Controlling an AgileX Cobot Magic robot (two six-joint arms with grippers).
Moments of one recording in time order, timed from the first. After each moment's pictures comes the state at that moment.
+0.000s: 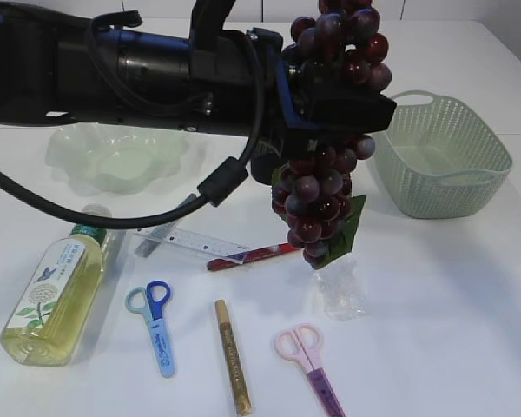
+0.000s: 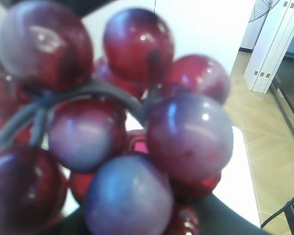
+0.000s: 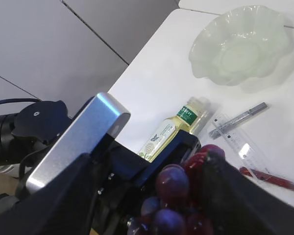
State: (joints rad) left arm -0.63 1.74 -1.19 -1.78 0.75 1.88; right arm 0.20 1.44 -1.49 0.96 1.09 -0.53
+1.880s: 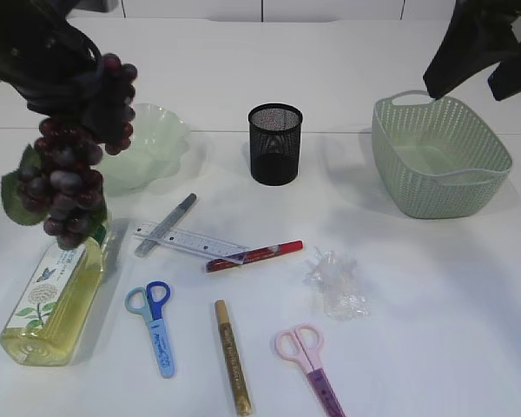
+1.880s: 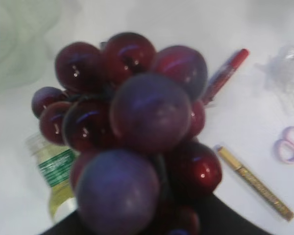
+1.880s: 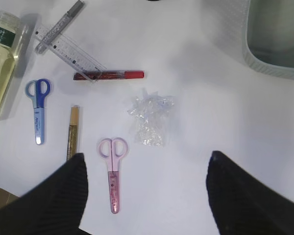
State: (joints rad) left arm -0.37 1.72 -1.48 -0.13 0.97 0.13; right arm 0.20 1.44 -1.49 0.26 1.25 -0.10
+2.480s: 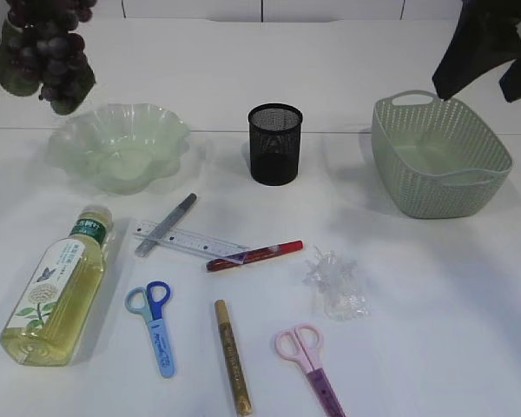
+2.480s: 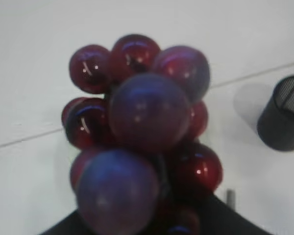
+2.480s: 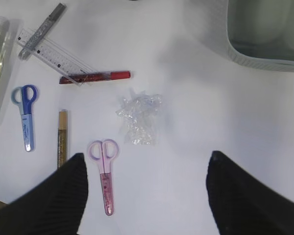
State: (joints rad) left arm -0.30 1.73 -1.68 0.21 0.73 -0.12; right arm 0.20 1.44 -1.49 0.21 1.25 -0.04
